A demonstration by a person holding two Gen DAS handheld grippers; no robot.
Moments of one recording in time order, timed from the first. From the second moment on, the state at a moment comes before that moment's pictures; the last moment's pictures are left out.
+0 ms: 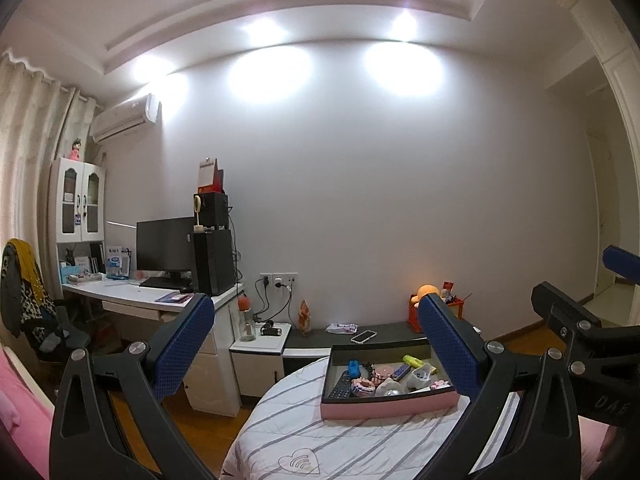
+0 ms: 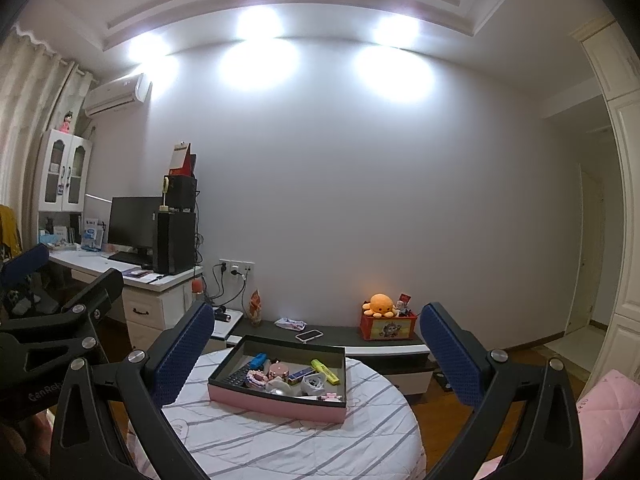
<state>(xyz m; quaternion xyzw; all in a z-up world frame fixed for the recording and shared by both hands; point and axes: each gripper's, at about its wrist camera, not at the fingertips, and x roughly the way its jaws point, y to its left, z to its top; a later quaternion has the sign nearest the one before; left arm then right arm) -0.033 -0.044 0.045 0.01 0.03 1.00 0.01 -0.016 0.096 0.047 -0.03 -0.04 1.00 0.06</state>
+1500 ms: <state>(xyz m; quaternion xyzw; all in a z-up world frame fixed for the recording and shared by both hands) -0.034 -0.051 0.047 -0.01 0.03 1.00 0.01 -0.022 0.094 0.046 -0.04 -0.05 1.00 0.06</state>
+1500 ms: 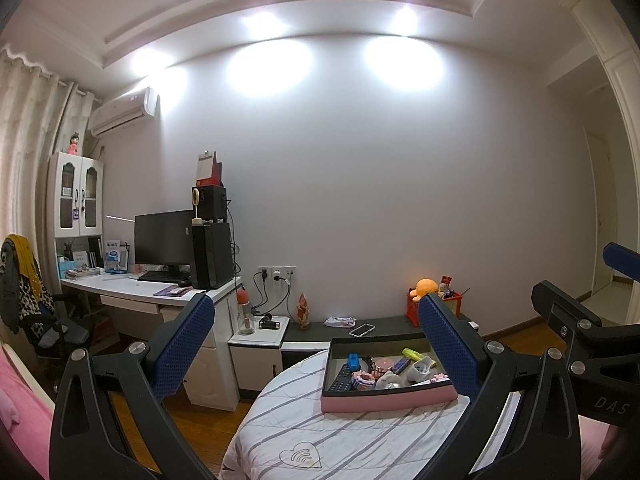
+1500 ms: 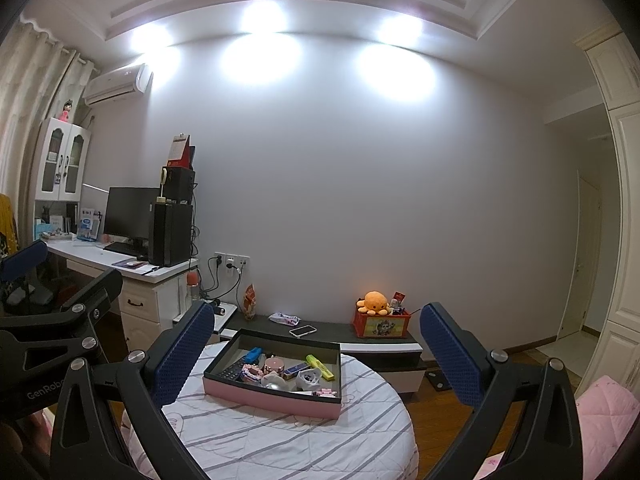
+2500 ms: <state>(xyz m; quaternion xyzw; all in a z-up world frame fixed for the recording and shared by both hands) -0.042 -0.044 0.042 -0.01 0.03 1.00 0.03 -0.025 0.103 0.041 -0.05 -0.05 0.99 0.07</state>
